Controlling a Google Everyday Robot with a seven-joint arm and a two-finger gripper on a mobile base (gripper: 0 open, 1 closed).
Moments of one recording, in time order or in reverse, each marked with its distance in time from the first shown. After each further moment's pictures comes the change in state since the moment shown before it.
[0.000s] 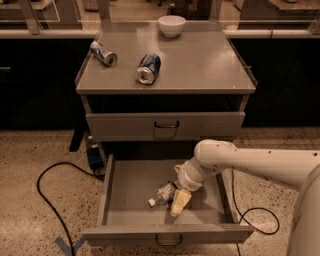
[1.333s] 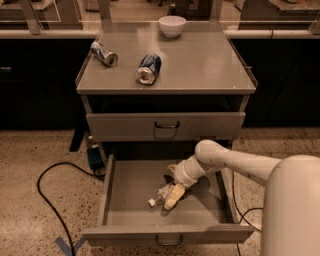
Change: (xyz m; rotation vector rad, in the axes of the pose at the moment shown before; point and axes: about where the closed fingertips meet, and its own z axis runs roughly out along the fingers) arm 0.010 -0.046 0.068 -0.080 -0.185 0.034
